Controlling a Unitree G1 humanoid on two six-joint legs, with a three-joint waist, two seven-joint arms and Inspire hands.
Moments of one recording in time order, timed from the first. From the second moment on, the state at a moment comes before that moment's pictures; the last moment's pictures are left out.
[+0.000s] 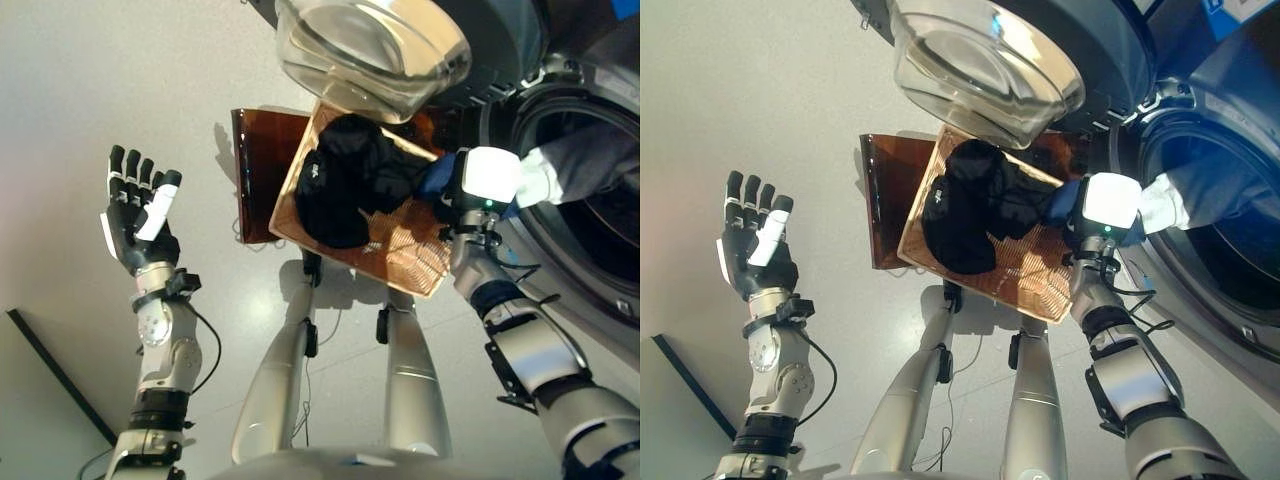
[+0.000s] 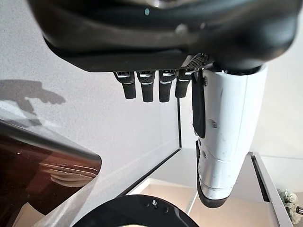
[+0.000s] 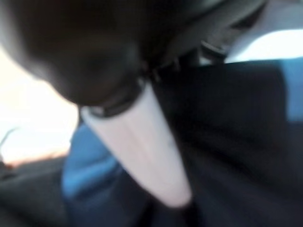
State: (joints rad) left arm -0.11 0.21 0.06 0.16 -0.64 -0.50 0.22; right arm -0.77 -0.44 0.36 1.13 -0.73 0.15 -0.77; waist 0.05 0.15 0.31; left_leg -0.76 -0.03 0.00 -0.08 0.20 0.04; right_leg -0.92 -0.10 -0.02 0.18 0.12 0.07
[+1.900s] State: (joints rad) left arm -0.10 0.21 0.07 0.16 -0.64 -0.51 0.22; right arm -0.54 -0.59 0.26 0.69 -0.70 -0.01 -0.72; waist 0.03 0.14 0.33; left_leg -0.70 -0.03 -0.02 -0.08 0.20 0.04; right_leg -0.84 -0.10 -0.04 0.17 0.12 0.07
